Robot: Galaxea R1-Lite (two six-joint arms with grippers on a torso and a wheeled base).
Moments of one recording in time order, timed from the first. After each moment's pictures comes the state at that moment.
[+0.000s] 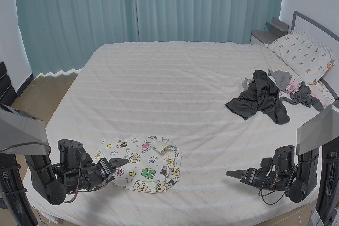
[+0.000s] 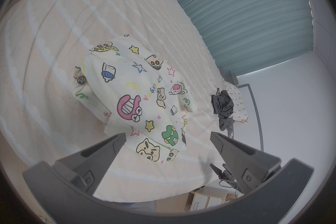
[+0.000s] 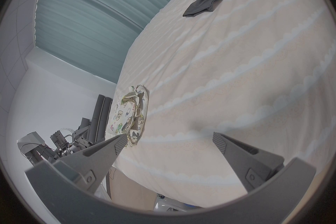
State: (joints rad) left arm -0.28 2.11 -0.21 -1.26 -0.28 -0.98; right arm 0.29 2.32 -0.12 -1.55 0.35 0.72
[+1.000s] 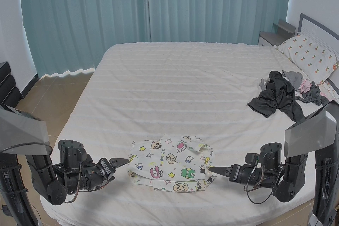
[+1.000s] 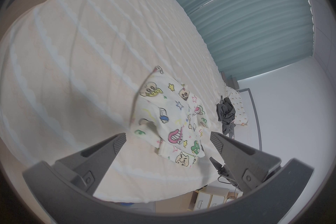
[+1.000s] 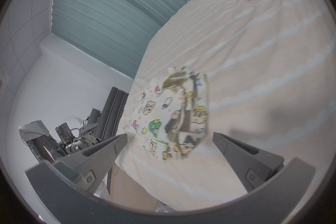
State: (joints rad) left arm -0.27 2.11 -0.20 -1.28 -0.28 -0.99; right arm 0.43 2.37 -0.29 -1.55 0.35 0.72
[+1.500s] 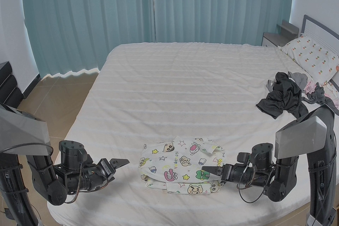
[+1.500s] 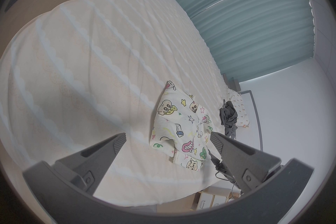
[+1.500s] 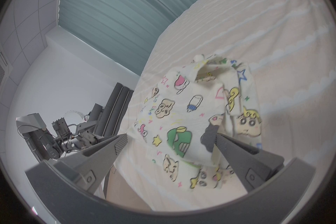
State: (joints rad) left arm -0.28 2.12 -0.20 -1.28 -0.27 -0.98; right arm 0.44 2.43 -0.37 -1.55 0.34 0.69
